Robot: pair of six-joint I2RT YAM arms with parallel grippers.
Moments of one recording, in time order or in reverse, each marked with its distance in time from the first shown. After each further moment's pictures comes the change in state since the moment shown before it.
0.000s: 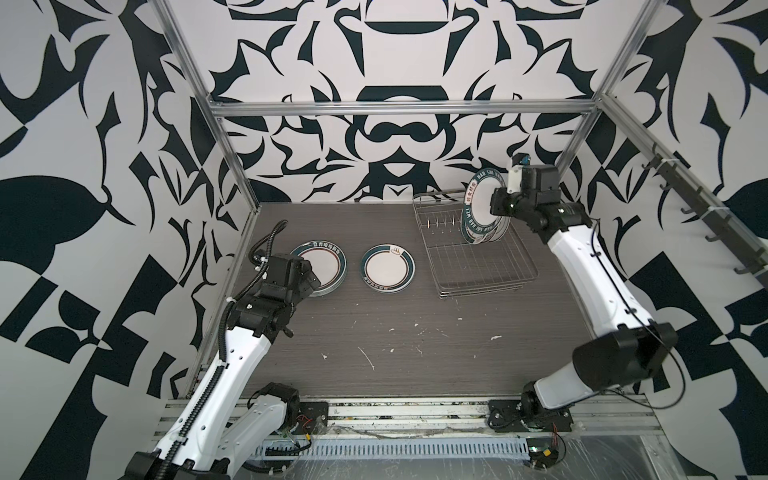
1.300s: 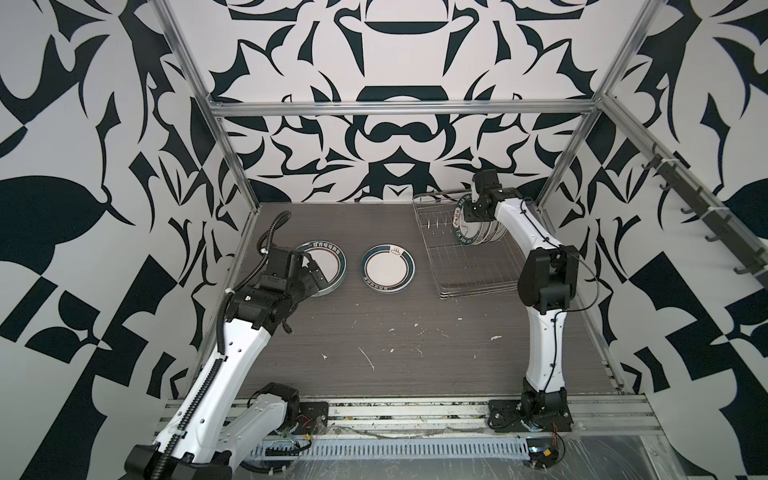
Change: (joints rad) left arm 0.000 0.012 0.083 -0.087 0.119 0.053; right arm 0.003 0.778 0.552 -0.186 0.185 -0.197
